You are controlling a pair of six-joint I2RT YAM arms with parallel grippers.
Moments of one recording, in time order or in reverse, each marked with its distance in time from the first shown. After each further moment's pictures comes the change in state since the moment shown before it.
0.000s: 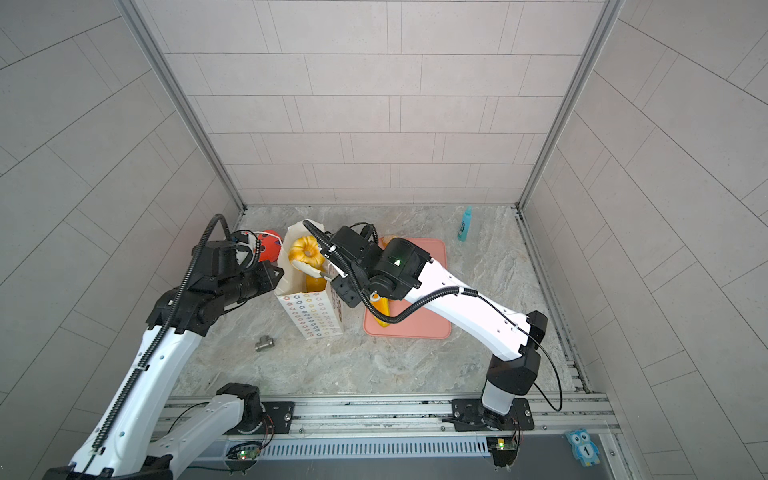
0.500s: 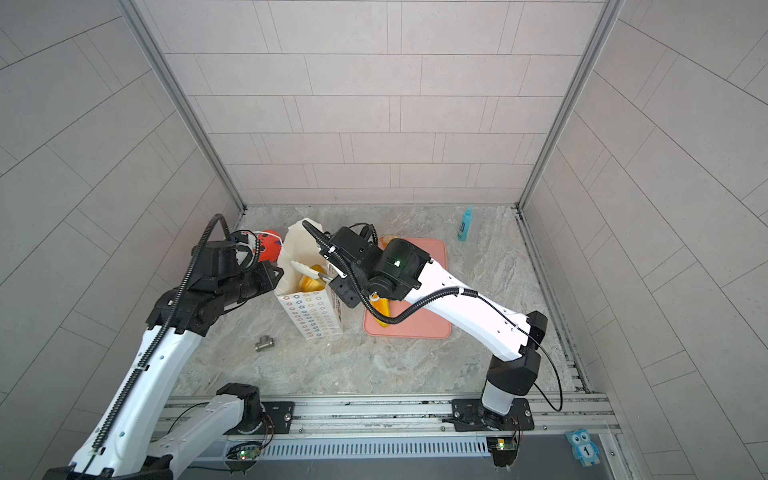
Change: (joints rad) left arm 0.000 0.000 0.000 0.000 -0.001 0.000; right arm 0.005 0.000 0.000 0.003 0.007 0.000
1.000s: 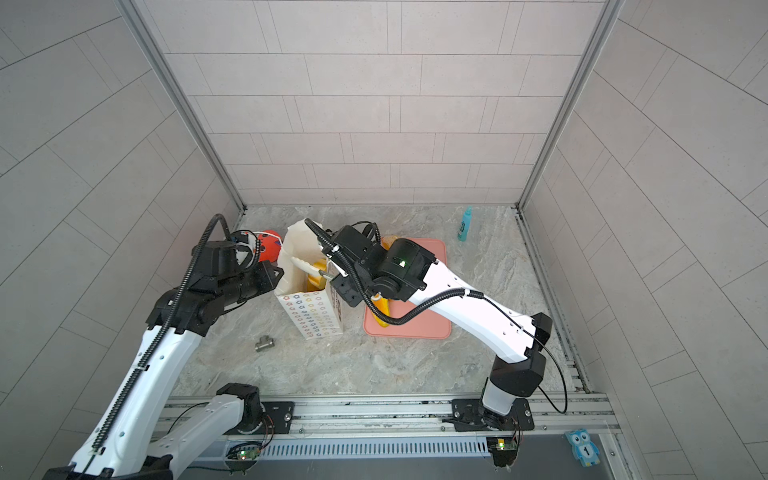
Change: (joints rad) left arm 0.000 0.000 0.000 0.000 0.000 0.000; right arm 0.002 -0.029 0.000 0.015 0.009 -0.005
